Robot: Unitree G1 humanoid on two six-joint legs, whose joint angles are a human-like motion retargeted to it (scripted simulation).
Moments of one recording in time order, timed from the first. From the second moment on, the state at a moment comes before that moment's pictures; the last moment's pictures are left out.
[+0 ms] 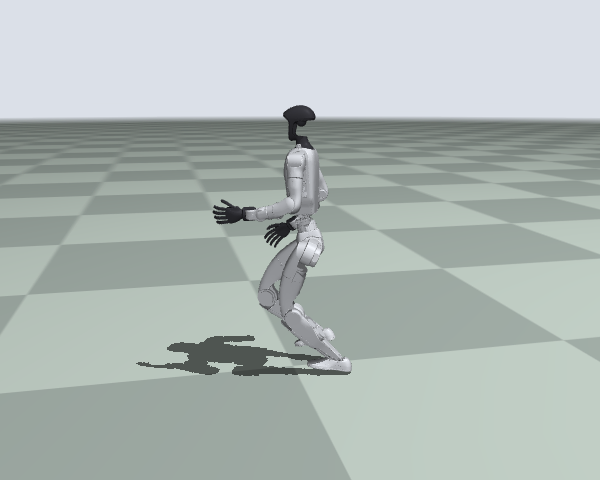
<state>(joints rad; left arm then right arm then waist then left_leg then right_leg) -0.04 0.24 -0.26 0.19 -0.38 -0.25 0.36 0.30 -0.37 0.33 0.49 0.06 -0.24 -0.26 -0.20 -0.10 -0.21 -0.49 -0.33 0.08 1.02 -0.87 0.19 -0.93 -0.33 -0.02 1.72 -0.75 0.02</state>
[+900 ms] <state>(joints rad) 0.01 0.28 -0.31 0.05 -0.43 -0.31 0.30 0.46 -0.40 0.24 0.41 0.18 -0.25 -0.28 -0.09 0.16 -0.18 -0.24 0.06 0.02 1.34 -0.55 -0.07 -0.86 0.11 -0.19 1.13 -0.83 -0.05</state>
